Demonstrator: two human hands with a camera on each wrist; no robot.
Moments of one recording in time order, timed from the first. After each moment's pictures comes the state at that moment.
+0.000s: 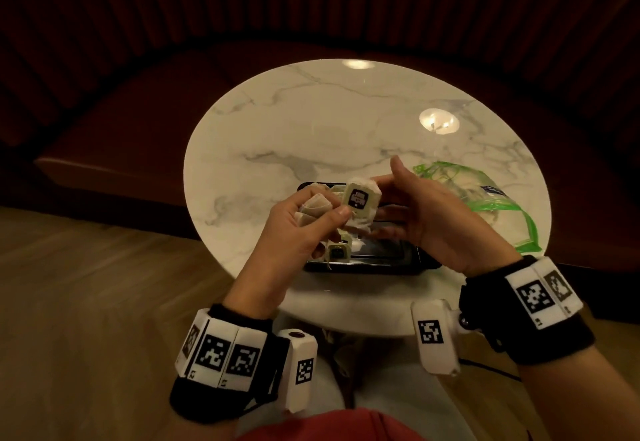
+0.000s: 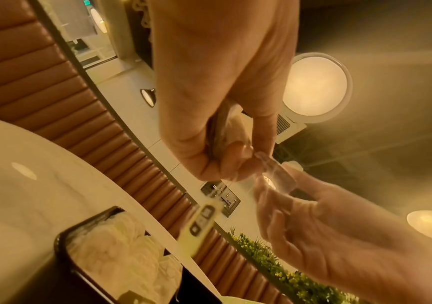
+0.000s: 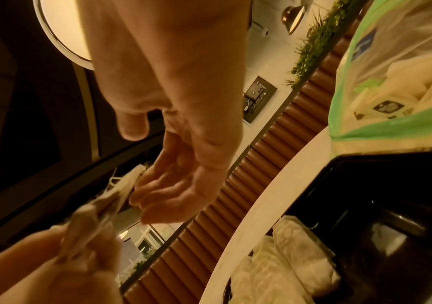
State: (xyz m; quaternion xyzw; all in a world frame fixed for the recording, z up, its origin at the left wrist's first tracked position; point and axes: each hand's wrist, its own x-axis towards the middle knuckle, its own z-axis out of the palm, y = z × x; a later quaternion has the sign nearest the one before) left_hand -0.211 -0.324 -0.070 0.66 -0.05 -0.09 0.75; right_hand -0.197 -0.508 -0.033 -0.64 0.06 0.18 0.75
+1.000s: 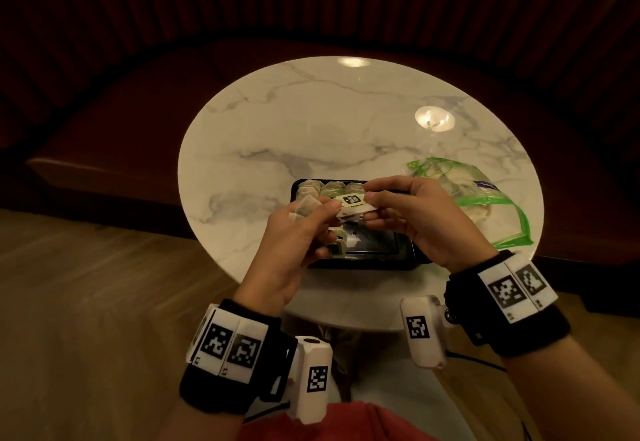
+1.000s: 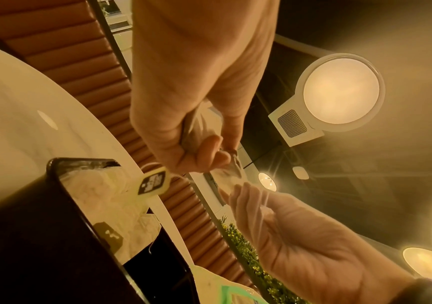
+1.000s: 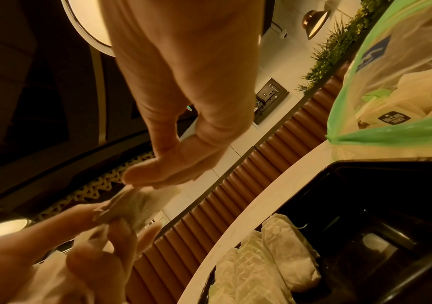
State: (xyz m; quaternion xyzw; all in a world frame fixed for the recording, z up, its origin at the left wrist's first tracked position) left_hand -0.208 -0.340 -0.083 0.57 0.10 -0.13 0.80; right_hand -0.198 -0.506 -0.046 -0.68 0.10 0.11 0.72
